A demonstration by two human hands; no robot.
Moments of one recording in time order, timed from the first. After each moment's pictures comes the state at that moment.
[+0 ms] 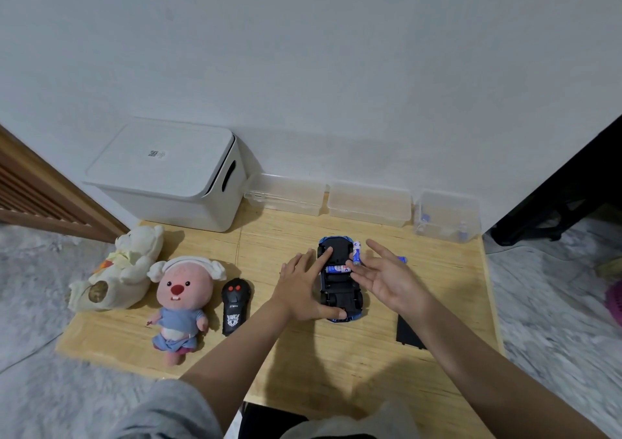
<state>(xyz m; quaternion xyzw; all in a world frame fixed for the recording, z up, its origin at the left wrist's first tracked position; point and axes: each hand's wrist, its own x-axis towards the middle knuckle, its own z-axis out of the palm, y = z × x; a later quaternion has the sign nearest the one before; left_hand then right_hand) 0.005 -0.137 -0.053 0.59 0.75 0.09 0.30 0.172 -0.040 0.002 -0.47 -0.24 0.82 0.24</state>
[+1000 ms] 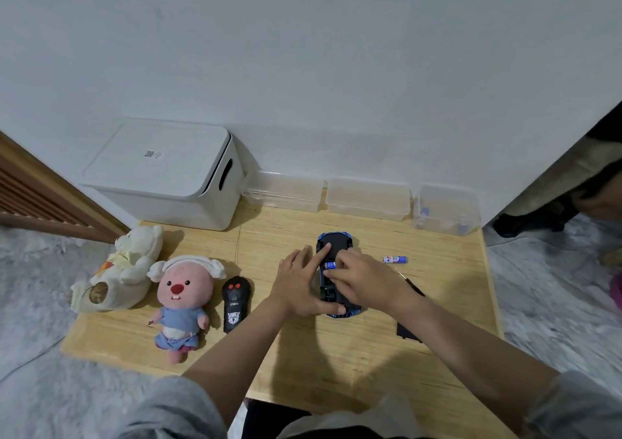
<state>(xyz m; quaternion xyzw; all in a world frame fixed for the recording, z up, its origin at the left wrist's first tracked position) 0.003 -0.136 -0.052 0.58 0.75 0.09 0.29 0.165 -0.039 -0.034 -0.16 -0.97 0.12 0.11</state>
